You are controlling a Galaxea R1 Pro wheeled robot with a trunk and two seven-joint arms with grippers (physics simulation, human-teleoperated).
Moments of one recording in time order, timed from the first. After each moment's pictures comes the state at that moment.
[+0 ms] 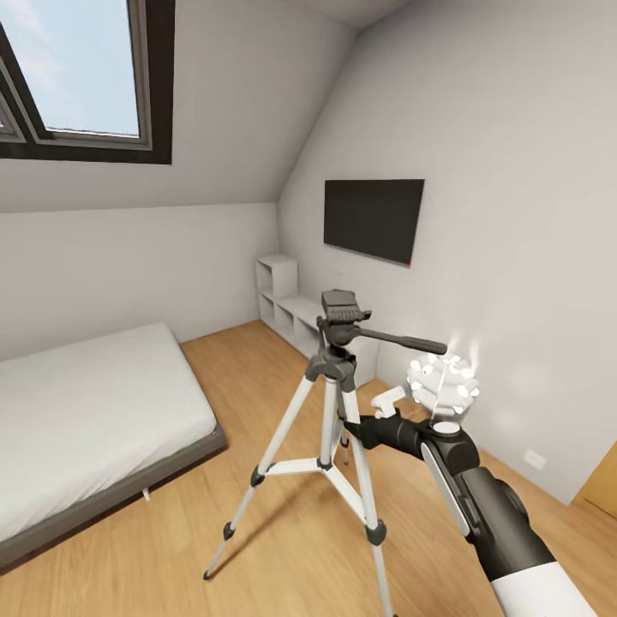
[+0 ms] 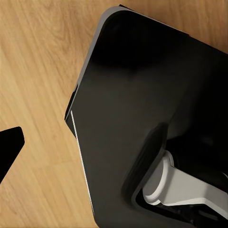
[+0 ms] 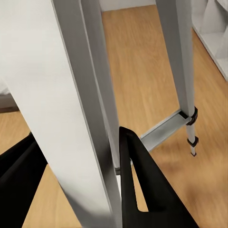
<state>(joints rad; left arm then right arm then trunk) 0.00 -0.01 0.04 -0.03 0.37 -0.12 0.00 -0.52 -0.08 0.19 -1.35 -0.01 0.68 0.48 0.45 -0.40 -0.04</state>
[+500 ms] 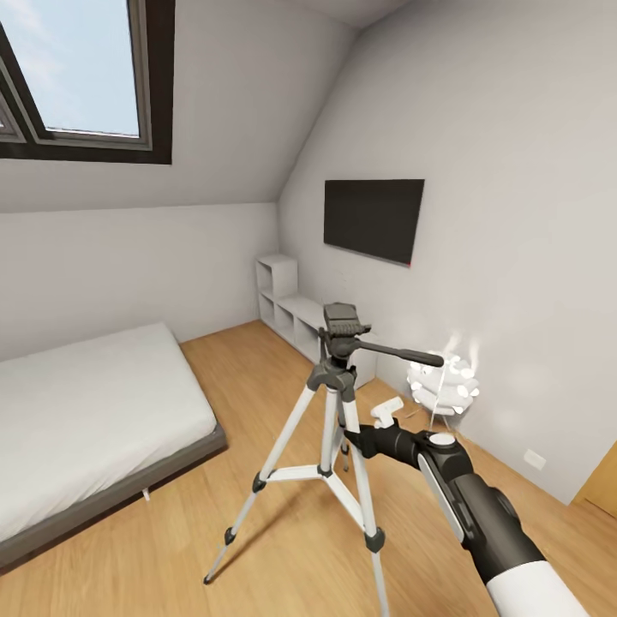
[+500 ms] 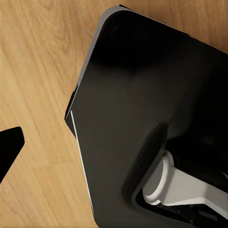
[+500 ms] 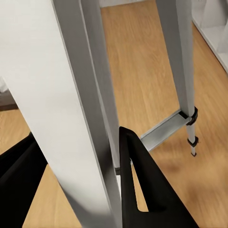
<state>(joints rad) 0.00 -0.01 0.04 -0.03 0.37 -0.12 0.00 -0.52 -0.07 0.19 -1.21 -0.02 0.56 0.47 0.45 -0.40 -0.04</state>
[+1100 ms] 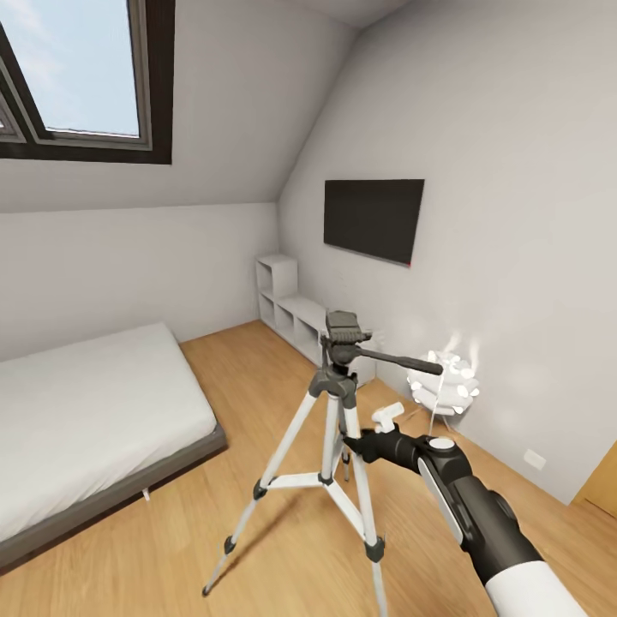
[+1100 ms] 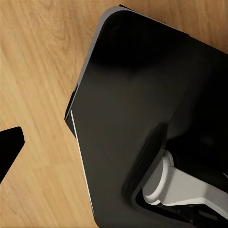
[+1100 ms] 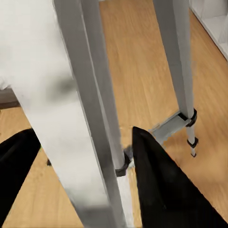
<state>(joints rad) 0.00 -0.01 0.04 -0.03 0.37 -0.12 0.00 -0.52 -0.07 0.18 -1.16 -0.03 0.54 0.47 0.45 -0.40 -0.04</state>
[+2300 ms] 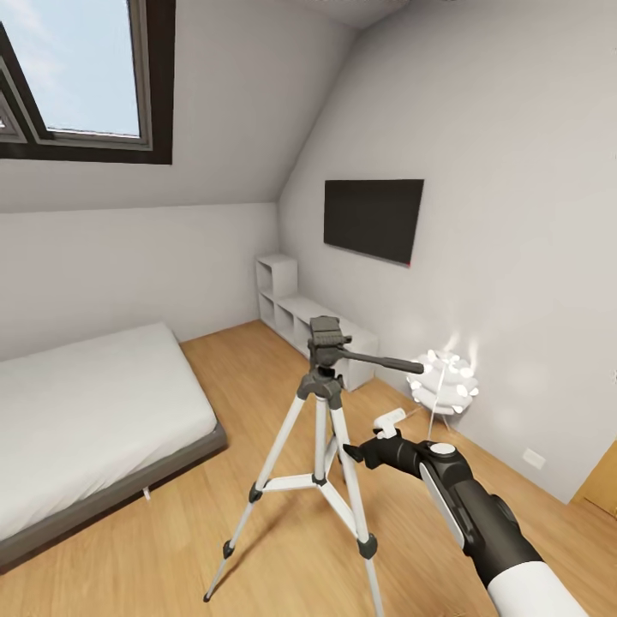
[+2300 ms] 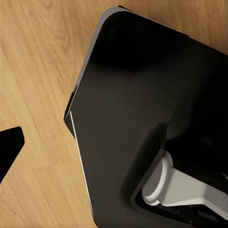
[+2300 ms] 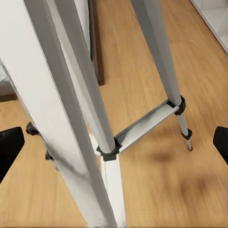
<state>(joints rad) 0.00 -0.01 0.04 -0.03 0.37 -0.12 0.00 -0.52 -0.08 0.18 -1.11 -0.02 0.50 0.48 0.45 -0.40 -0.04</state>
